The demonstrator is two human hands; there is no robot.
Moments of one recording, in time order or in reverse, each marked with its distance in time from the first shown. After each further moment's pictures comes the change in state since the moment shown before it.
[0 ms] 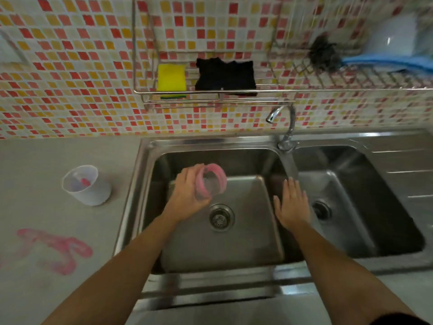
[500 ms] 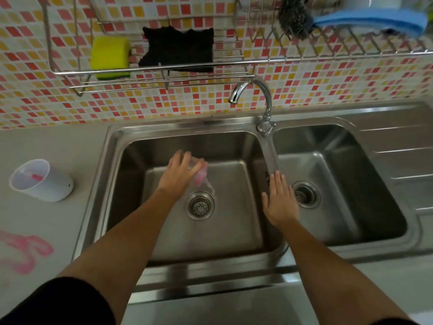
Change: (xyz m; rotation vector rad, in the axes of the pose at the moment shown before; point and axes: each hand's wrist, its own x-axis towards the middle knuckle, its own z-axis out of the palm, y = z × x) left_hand 0.054 -0.004 0.077 0.977 -0.182 0.274; right_hand -0.002 0.056 0.028 -0.016 -0.047 -0.058
